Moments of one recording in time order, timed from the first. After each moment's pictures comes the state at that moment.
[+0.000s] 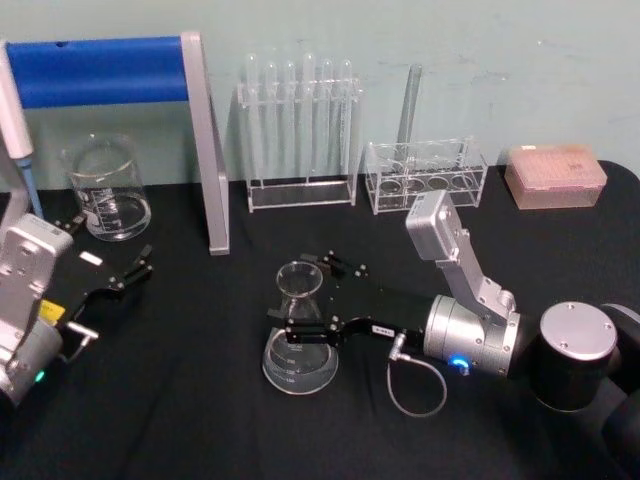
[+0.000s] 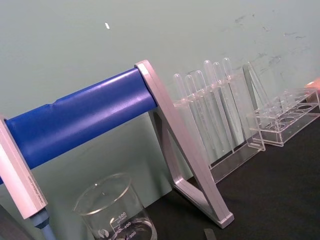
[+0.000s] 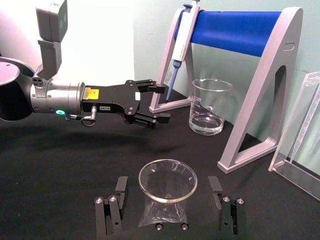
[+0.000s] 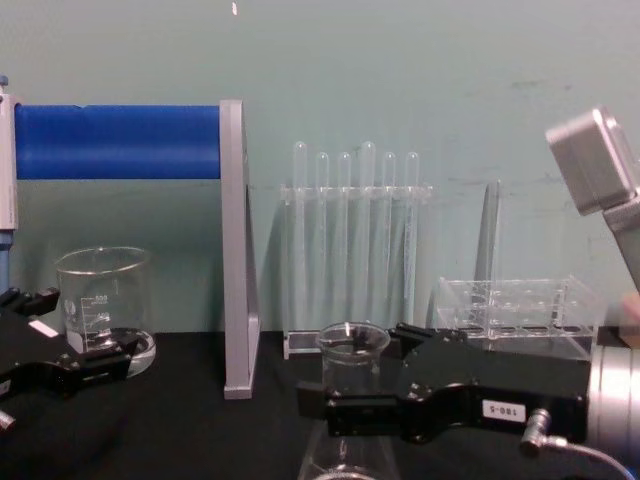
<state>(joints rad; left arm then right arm) -0.20 0.60 0.45 -1.41 -0.25 -0.12 0.03 0.38 0.41 -0.60 -1.36 0.43 -0.03 0.65</state>
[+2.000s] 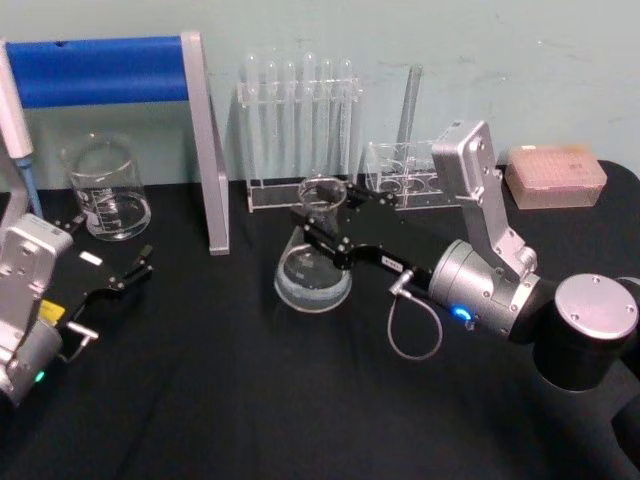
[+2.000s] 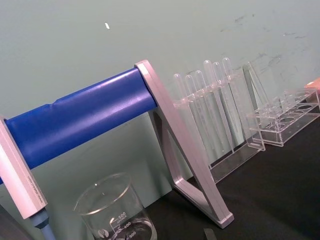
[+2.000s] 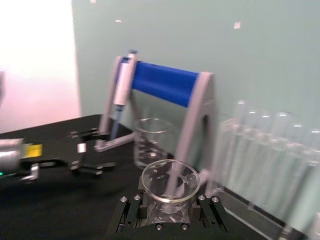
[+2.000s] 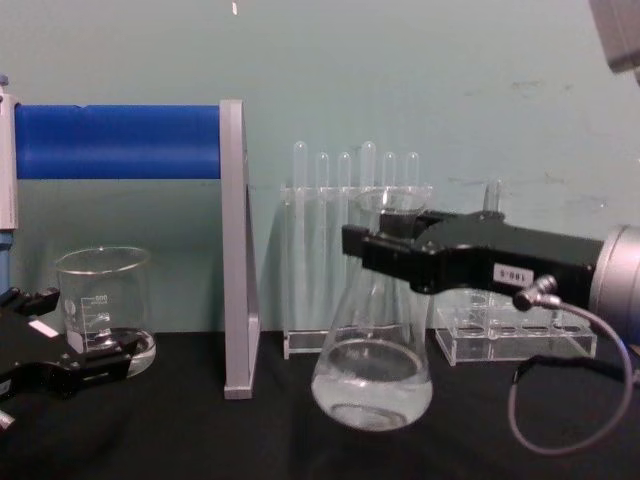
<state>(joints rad) -0.20 0.60 0.45 -1.41 -0.25 -0.12 0.03 0.32 0.39 -0.49 -1.55 0.39 0.05 0.41</state>
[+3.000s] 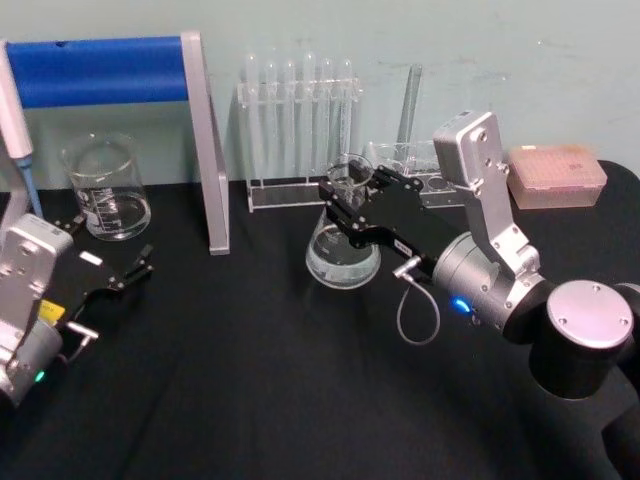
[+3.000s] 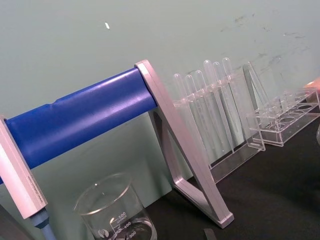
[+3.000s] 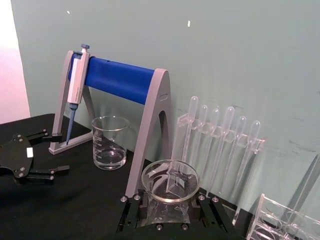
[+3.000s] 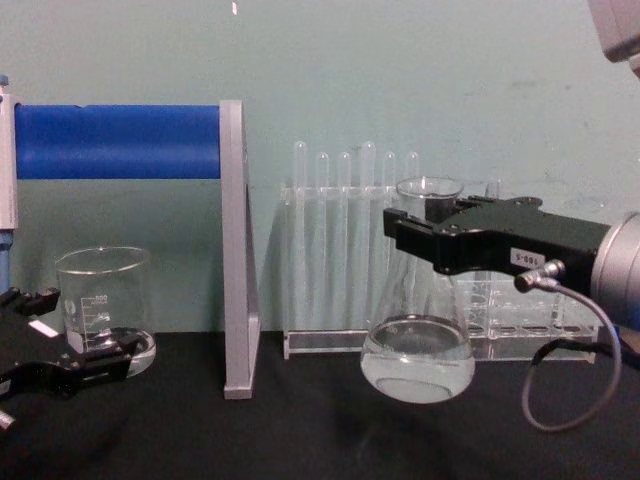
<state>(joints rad) -0.20 0.60 0.45 -1.41 -0.25 -0.12 0.03 0.26 0.31 -0.41 -1.60 0.25 0.11 0.25</state>
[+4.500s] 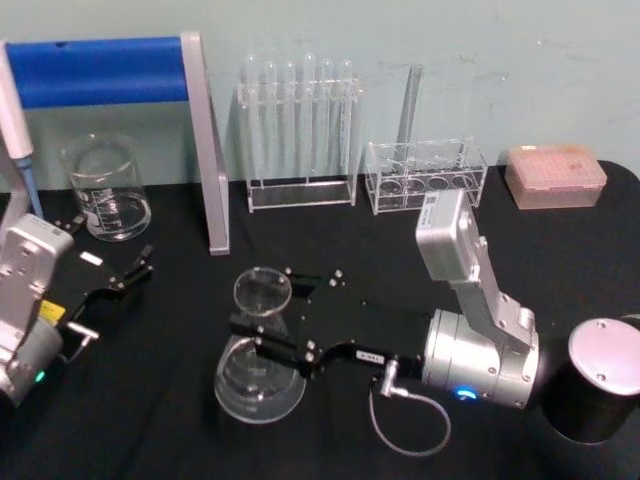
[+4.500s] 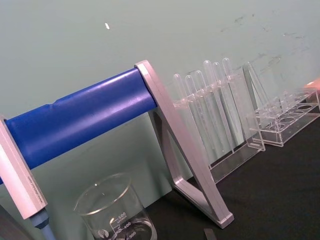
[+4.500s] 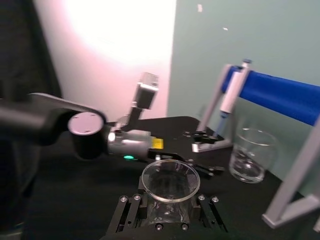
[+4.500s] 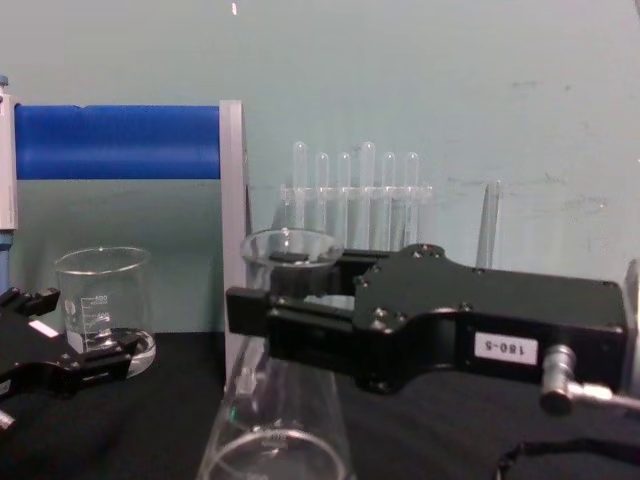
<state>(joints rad) -0.20 0.60 0.45 -1.41 -0.25 -0.12 0.03 0.21 0.46 -0.53 -1.75 0.41 0.07 0.65</state>
